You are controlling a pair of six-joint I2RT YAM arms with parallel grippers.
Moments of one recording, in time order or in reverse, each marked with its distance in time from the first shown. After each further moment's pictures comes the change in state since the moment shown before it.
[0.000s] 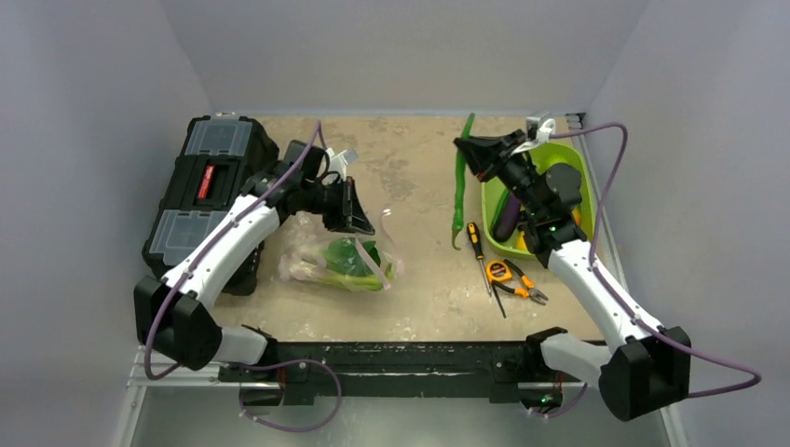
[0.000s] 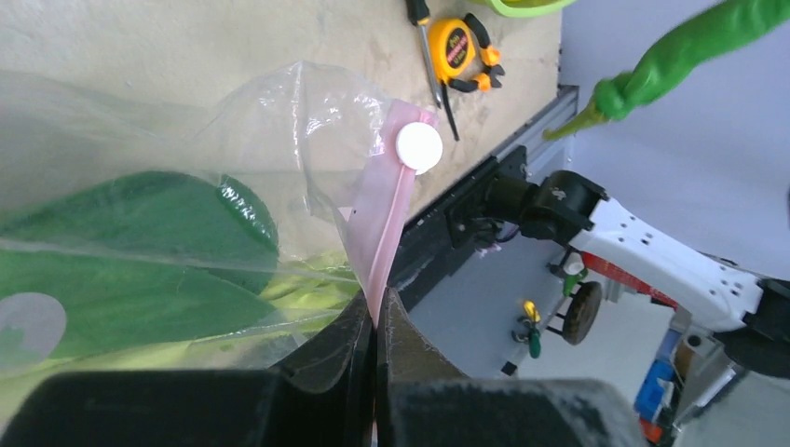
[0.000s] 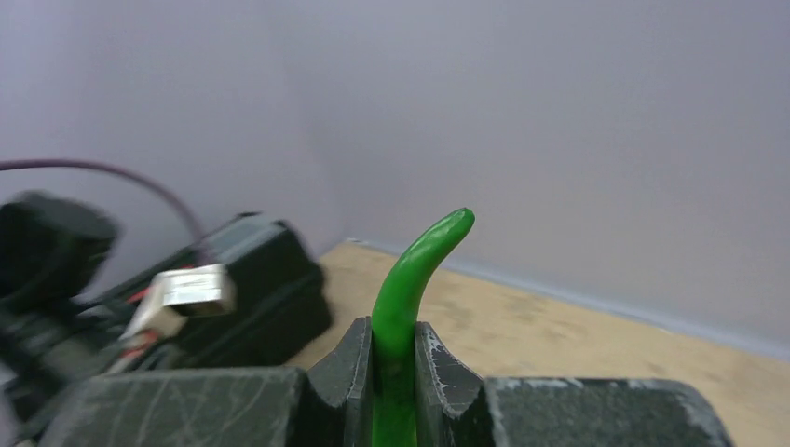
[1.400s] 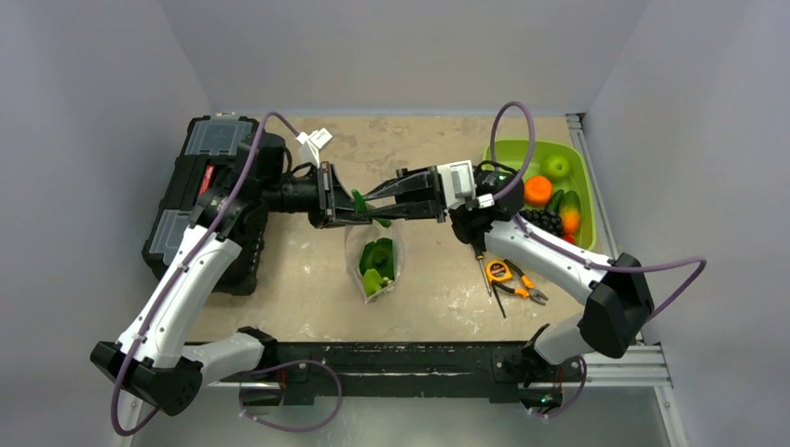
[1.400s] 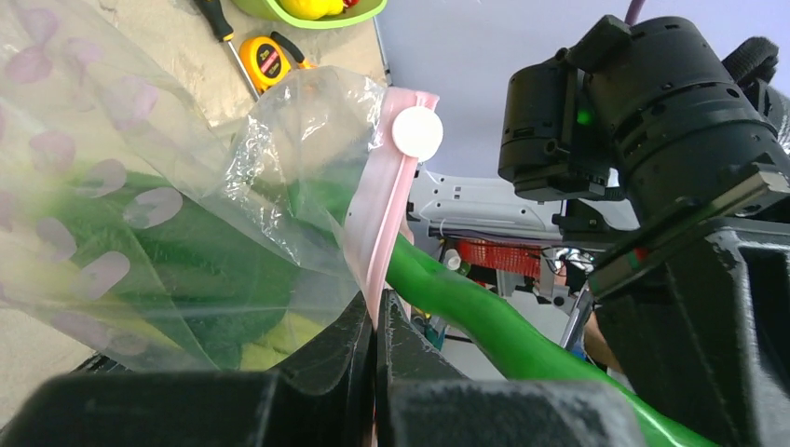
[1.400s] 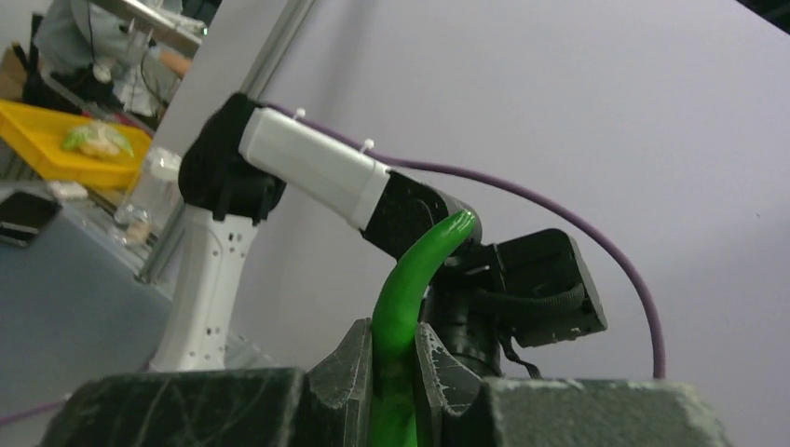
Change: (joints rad) left arm -0.001 -0.273 0.089 0.007 0.153 -0.285; right arm 0.568 0.344 0.331 0.806 -0.744 -0.058
